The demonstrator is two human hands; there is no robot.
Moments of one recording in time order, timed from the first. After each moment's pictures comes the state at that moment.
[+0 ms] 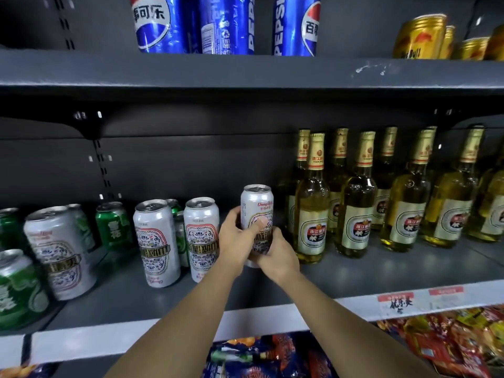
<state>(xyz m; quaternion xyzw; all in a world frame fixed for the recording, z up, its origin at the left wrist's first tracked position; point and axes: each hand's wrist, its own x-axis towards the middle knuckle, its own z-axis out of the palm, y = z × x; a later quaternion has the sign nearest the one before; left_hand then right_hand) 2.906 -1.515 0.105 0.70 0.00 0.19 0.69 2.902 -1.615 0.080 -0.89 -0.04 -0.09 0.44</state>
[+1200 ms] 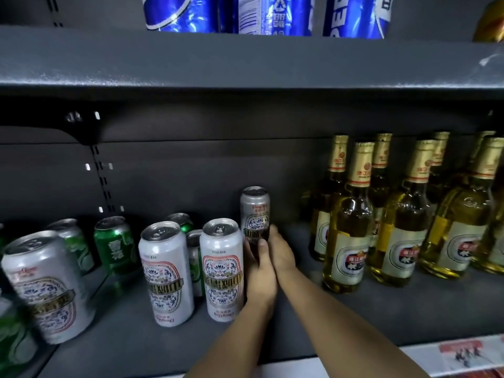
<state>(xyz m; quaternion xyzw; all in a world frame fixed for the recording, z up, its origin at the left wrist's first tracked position) 2.966 -1.514 0.049 0.71 0.11 0.22 0.66 2.998 -1.560 0.089 -0.91 -0.03 -0.05 0.40</state>
